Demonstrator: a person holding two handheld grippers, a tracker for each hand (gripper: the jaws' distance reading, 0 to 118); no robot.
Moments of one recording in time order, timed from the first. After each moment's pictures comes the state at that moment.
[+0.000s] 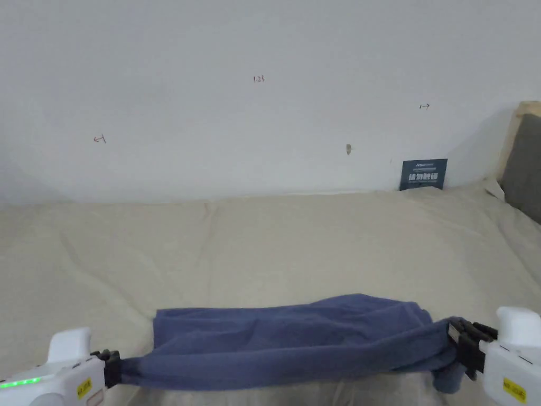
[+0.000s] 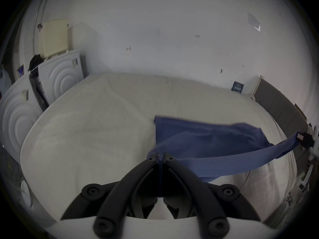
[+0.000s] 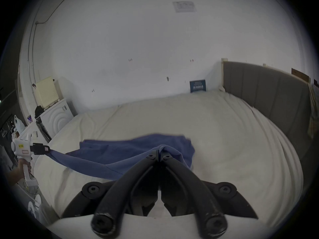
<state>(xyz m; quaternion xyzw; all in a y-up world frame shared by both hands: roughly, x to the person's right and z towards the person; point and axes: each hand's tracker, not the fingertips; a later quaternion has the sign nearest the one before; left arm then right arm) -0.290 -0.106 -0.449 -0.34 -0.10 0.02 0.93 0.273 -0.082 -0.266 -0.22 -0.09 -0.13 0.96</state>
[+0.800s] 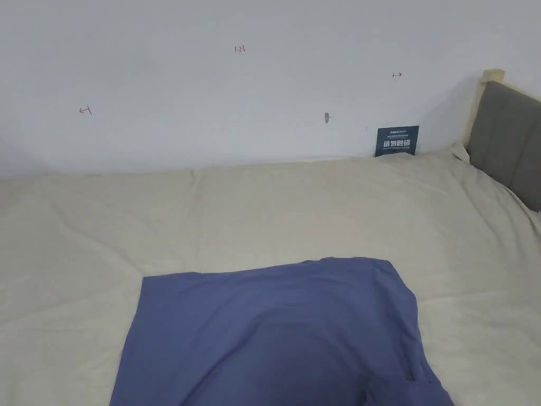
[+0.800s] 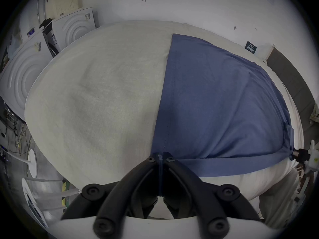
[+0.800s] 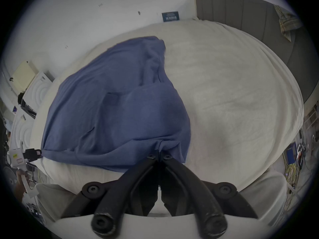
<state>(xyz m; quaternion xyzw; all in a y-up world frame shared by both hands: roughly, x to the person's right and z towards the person) -0.336 -0.232 -0.293 -0.50 -0.05 0.01 0.87 0.217 -0.230 -0.124 -0.46 -0.16 -0.19 0.85</state>
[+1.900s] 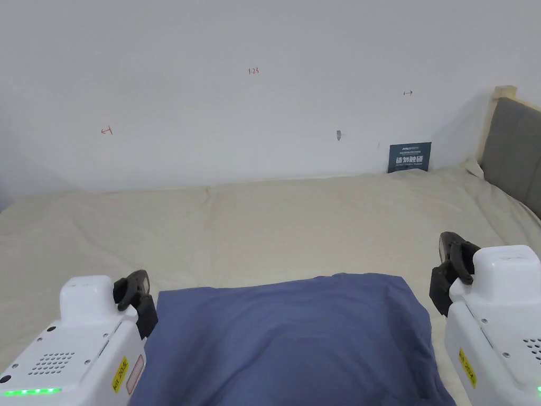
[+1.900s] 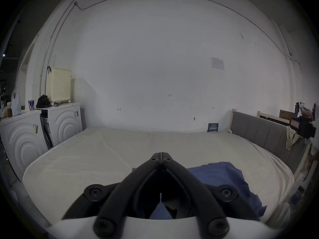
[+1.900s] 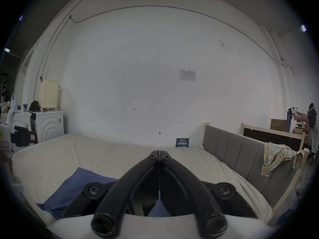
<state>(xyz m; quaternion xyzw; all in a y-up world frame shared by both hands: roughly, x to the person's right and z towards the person) -0.236 -0.004 -0.281 -0.08 -0.14 0.01 0.99 0.143 0.027 -0.142 0.00 -0.18 0.02 0.98</state>
